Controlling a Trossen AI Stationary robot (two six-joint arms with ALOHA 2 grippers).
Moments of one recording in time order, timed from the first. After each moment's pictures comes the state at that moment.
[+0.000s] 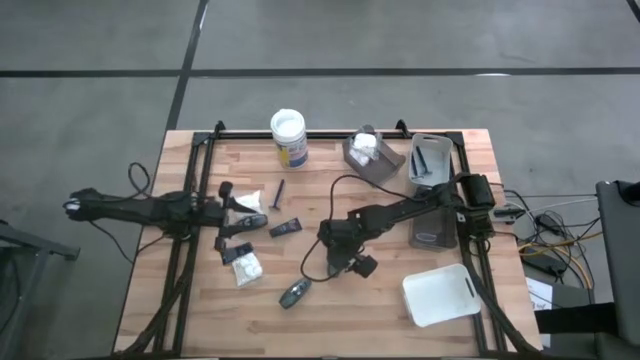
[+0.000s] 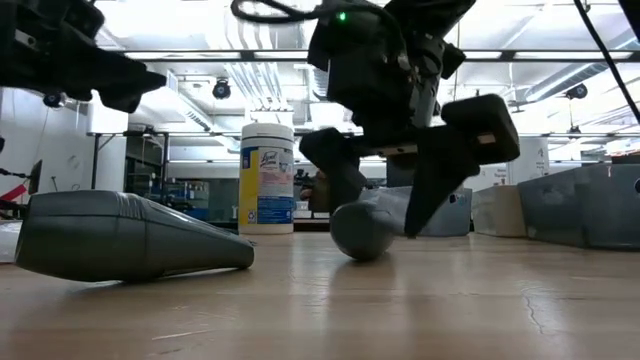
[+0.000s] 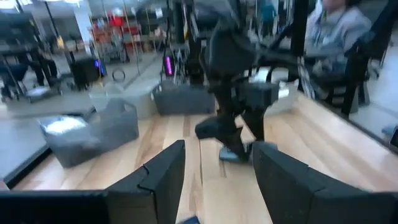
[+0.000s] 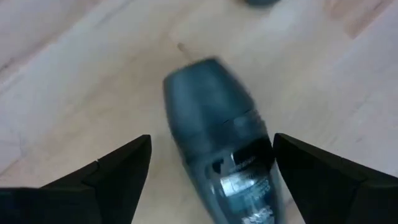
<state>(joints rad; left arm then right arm) -0.11 0.21 0.11 0.04 -0.08 0.07 0.12 1.98 1.30 -0.50 -0.29 -0.63</state>
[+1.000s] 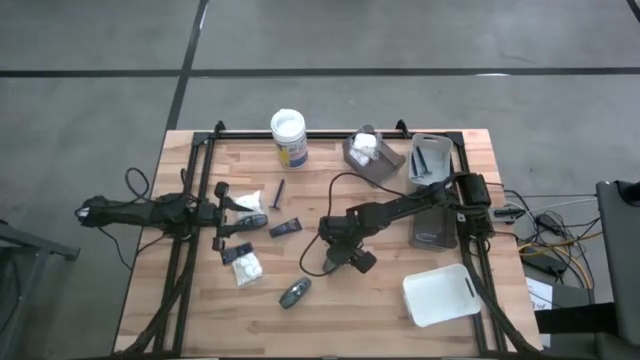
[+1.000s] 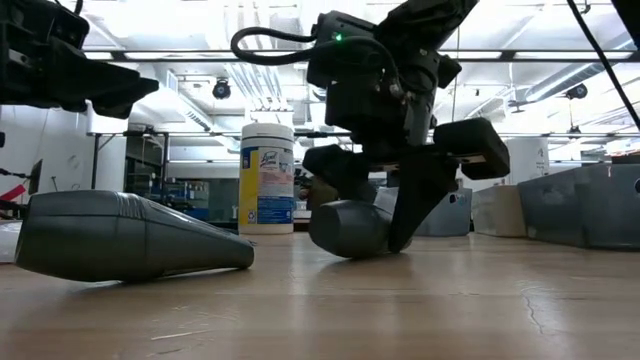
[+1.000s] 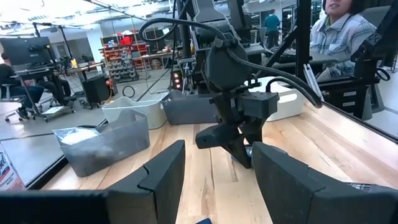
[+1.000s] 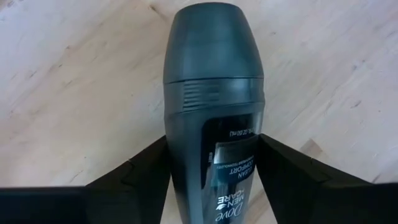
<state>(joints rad) -0.11 0.05 0.03 -0.01 -0.10 0.13 0.09 2.01 1.30 -0.51 -0.26 -0.64</state>
